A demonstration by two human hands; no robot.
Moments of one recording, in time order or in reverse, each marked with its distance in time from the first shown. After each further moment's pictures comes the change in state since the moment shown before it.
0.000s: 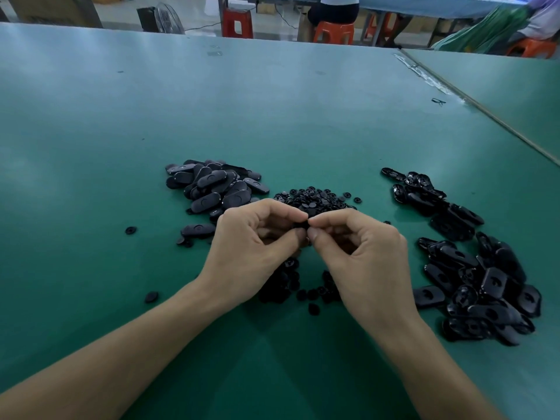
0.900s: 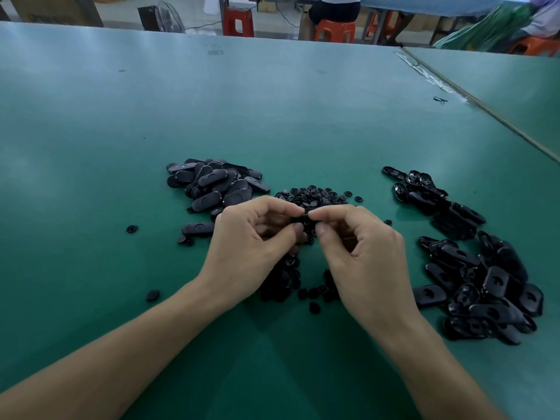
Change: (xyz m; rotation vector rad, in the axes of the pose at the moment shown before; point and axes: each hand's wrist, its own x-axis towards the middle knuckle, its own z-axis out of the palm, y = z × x) left_hand 0.001 -0.002 0.000 -0.011 0.040 -0.024; right_hand 0.000 0.000 0.001 -0.071 0.003 -0.037
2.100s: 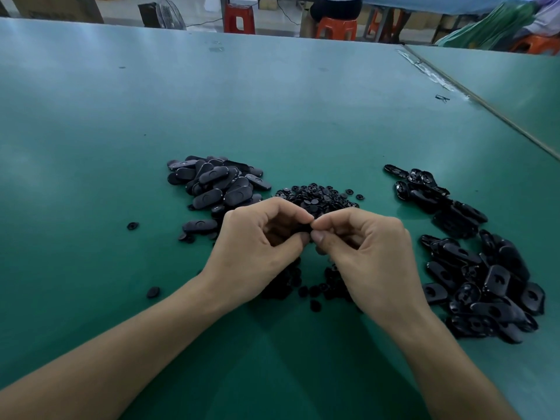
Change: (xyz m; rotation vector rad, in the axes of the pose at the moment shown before) left_hand -0.003 0.002 0.000 0.101 -0.091 0.060; right_hand 0.004 0.002 -0.009 0.103 -0.117 0.113
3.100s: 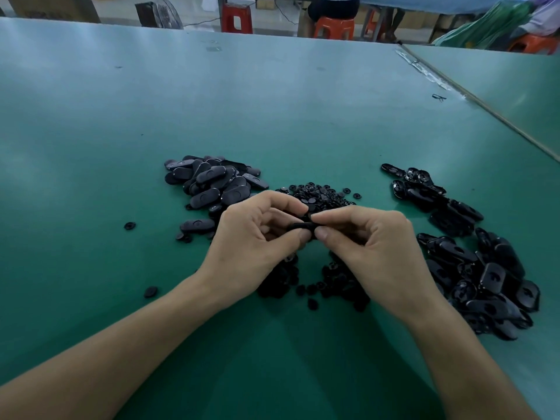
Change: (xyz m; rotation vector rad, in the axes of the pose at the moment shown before) left_hand 0.001 -0.001 -0.002 -0.079 -0.021 -0.062; right_hand 0.007 0.008 -0.016 -0.009 -0.085 -0.030
